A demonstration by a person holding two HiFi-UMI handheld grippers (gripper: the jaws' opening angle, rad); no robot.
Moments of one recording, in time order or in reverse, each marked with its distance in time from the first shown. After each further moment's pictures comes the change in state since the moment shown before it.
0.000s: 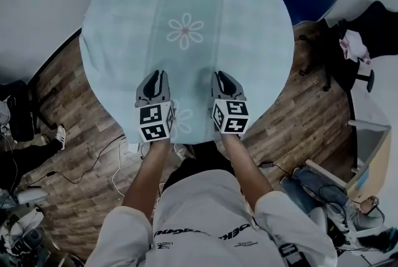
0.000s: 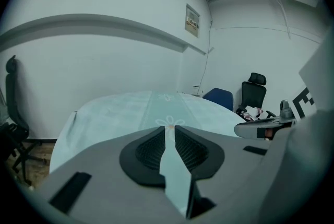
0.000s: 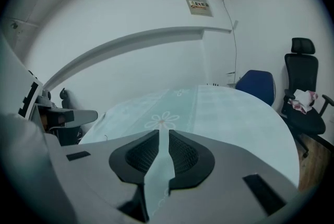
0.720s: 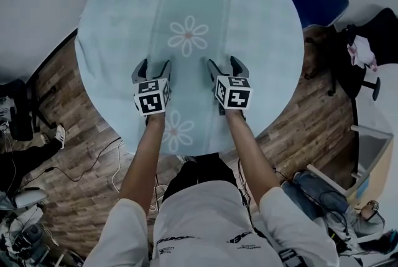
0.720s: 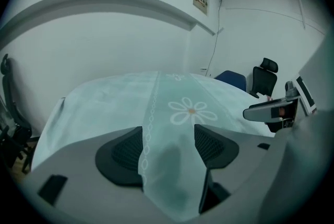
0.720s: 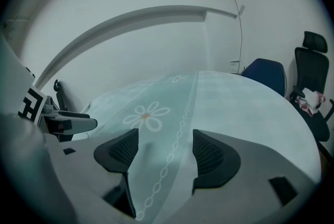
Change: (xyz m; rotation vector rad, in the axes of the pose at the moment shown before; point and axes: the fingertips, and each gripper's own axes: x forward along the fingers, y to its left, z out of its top) left arm 0.119 0.052 -0.053 -0.013 0.191 0.032; right arm 0.115 -0.047 -0.011 -0.008 0.150 -0.001
